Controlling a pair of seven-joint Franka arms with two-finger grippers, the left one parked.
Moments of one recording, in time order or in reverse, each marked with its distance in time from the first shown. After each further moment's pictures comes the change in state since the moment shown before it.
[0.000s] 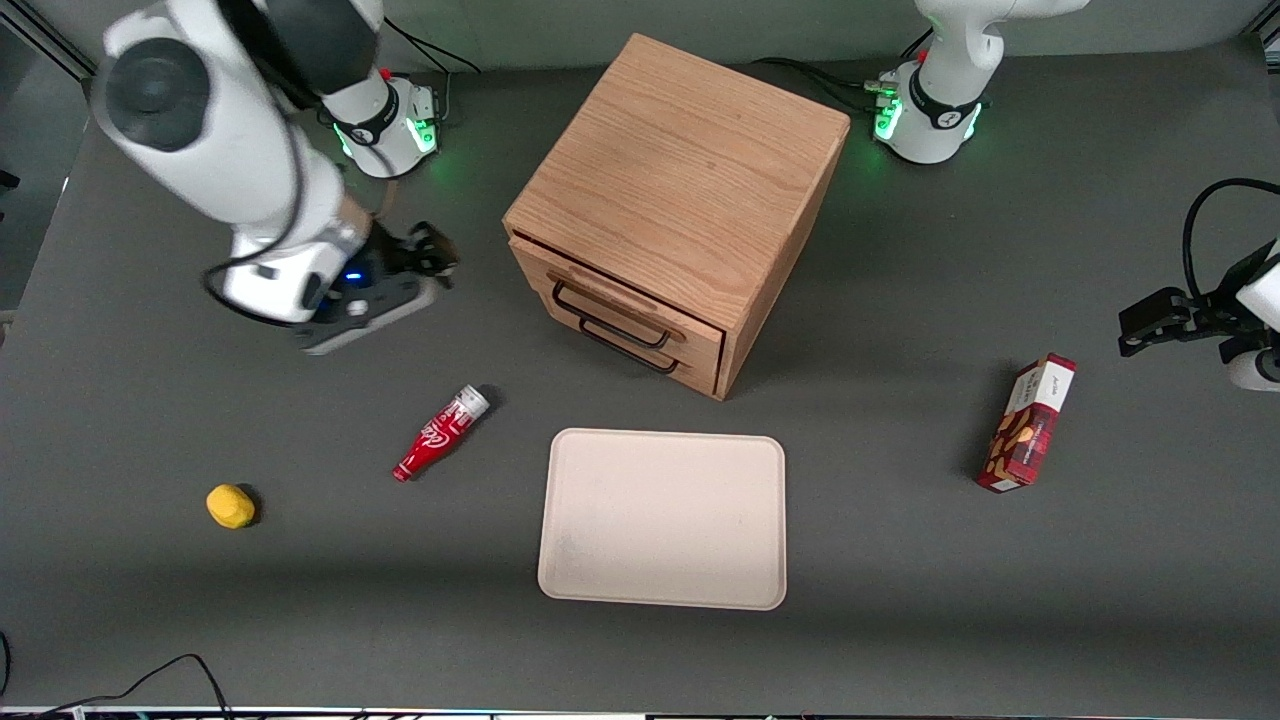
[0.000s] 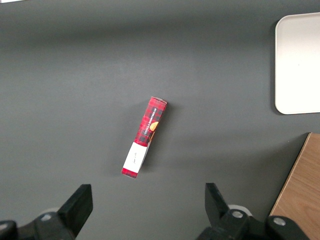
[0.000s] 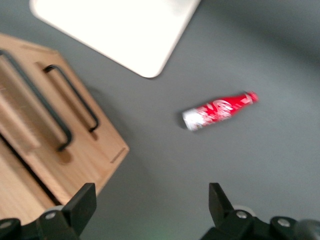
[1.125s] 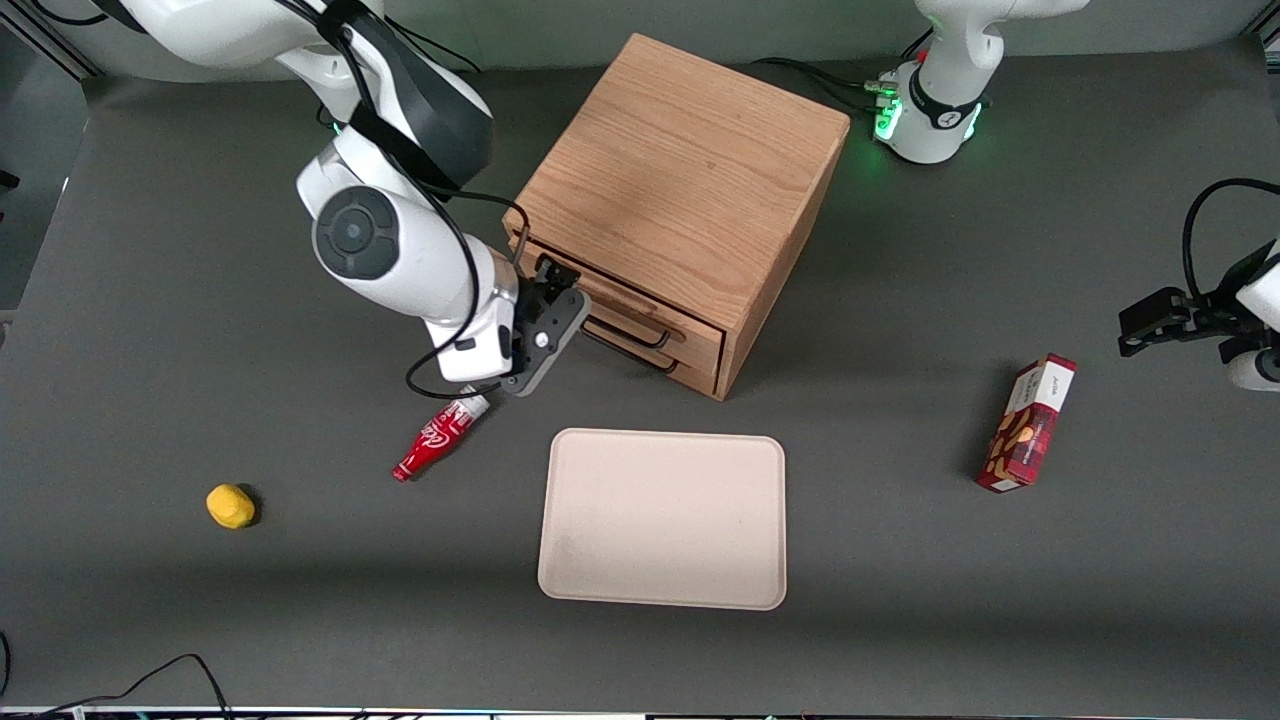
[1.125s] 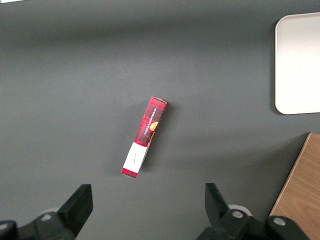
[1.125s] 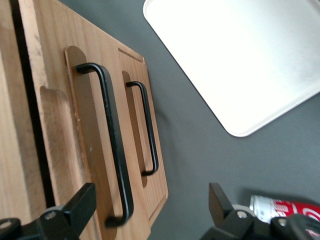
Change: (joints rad) arm 0.083 0.269 0.066 0.039 0.048 0.214 -0.298
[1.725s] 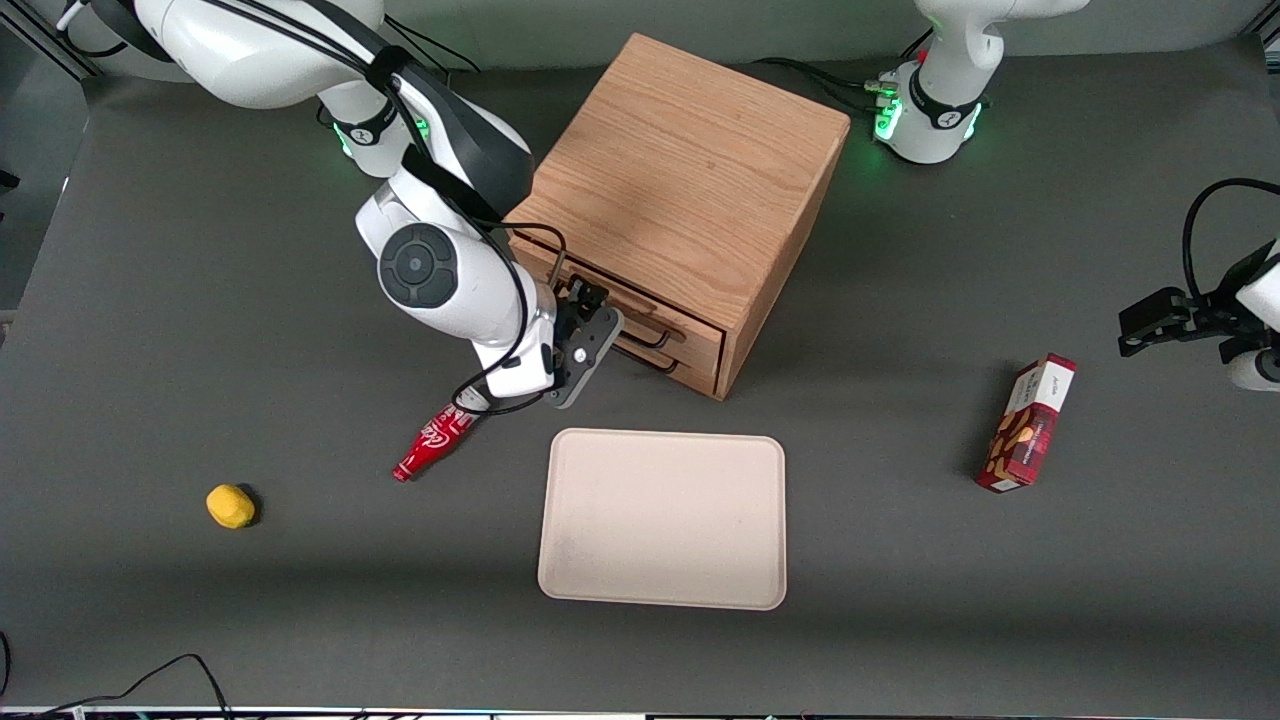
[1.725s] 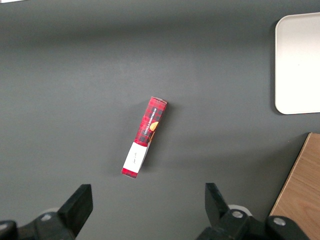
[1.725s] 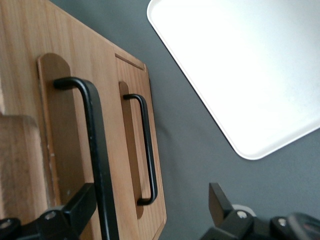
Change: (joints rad) arm 0.036 0.069 0.001 -0.030 -0.046 0.118 -0.007
